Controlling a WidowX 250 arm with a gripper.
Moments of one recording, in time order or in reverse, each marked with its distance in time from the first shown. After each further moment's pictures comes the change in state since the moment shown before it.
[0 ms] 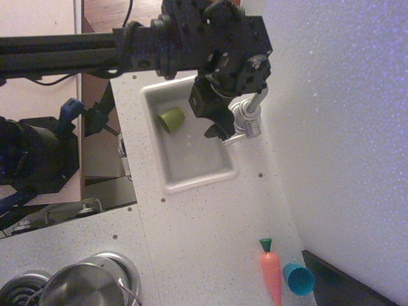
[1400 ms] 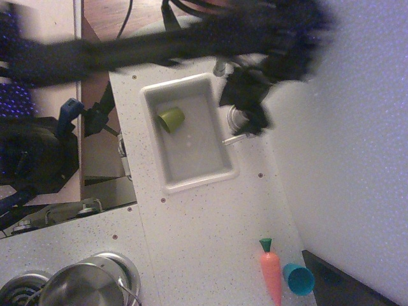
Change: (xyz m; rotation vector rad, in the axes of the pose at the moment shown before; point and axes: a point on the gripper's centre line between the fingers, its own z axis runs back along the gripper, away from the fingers) arm -0.044 0.009 0.018 0.156 -0.176 0.055
